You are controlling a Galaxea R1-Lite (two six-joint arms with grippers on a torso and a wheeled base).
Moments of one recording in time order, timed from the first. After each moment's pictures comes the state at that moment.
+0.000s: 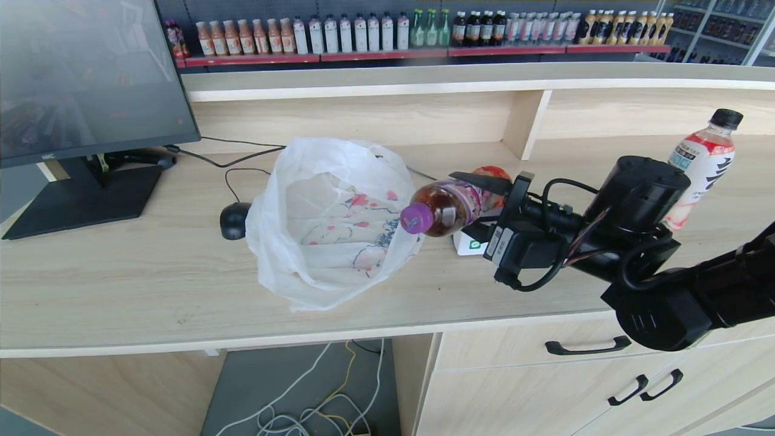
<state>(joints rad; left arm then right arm) 0.00 0.00 0.00 0.00 0.00 0.00 0.42 1.92 -0.92 -1.21 0.58 -1.31</state>
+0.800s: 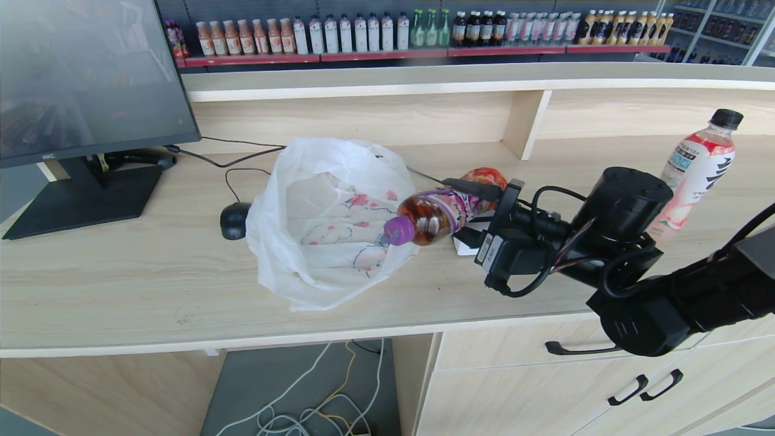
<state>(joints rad) 0.00 0.00 0.00 0.00 0.00 0.00 0.43 1.96 -0.92 -1.28 0.58 -1.29</state>
